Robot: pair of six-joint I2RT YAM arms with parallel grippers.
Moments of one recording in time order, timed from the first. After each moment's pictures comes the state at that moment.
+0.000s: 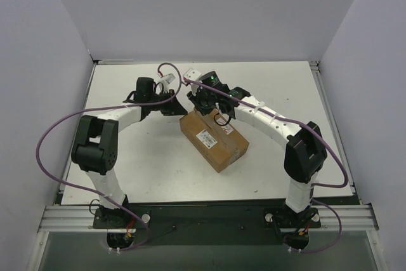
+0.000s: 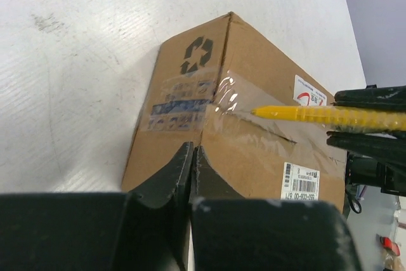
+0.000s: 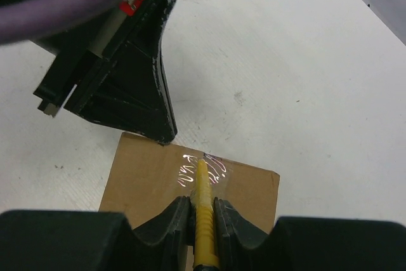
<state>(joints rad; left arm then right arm) -0.24 1.84 1.14 0.02 0.77 -0.34 0.73 1.83 1.55 -0.43 0.01 -0.21</state>
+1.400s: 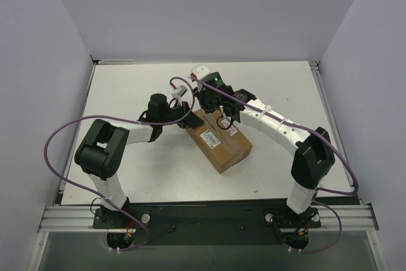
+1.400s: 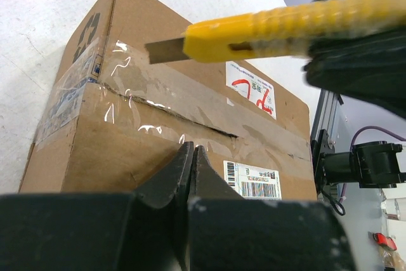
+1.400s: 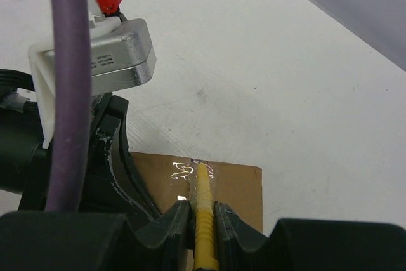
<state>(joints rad) -0.41 1.80 0.85 0.59 0.73 -0.58 0.75 1.73 1.50 -0.43 0.18 -0.07</state>
